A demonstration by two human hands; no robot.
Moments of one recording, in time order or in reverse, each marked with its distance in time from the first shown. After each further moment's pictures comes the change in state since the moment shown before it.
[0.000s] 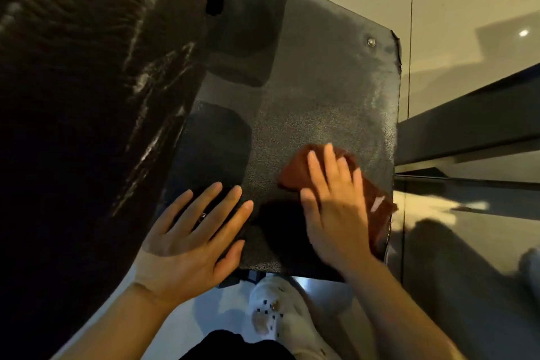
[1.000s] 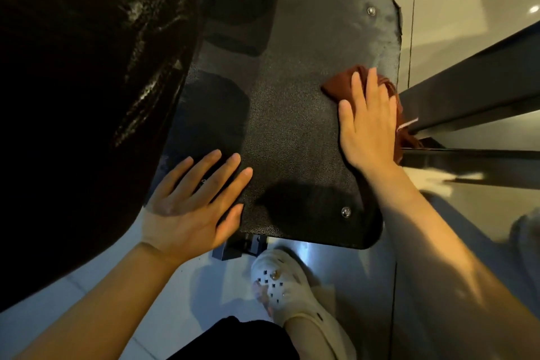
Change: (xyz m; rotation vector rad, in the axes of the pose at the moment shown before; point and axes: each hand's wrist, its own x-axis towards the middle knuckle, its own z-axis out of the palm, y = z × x) left_hand 0.000 -0.001 0.000 0.054 -0.019 0.013; right_hand 0.073 0.057 -0.012 -0.046 0.094 0.188
